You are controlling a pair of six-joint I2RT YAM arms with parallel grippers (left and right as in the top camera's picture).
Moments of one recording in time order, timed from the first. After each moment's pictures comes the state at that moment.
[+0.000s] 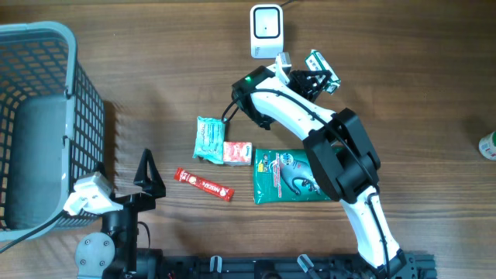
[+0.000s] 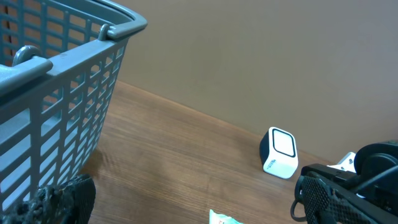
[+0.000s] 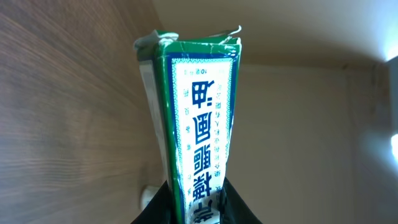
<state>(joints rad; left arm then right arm) -0.08 0.01 0.43 -0.49 -0.17 -0.38 0.65 2.33 1.81 -1.53 1.47 0.45</state>
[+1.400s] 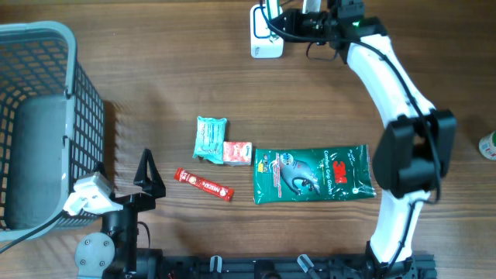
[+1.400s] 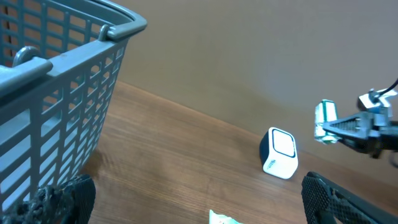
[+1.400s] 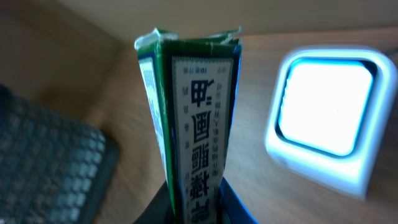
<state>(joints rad) -0.08 0.01 0.43 -0.49 -0.17 -0.38 0.21 2.16 1.85 -0.37 -0.70 0.32</state>
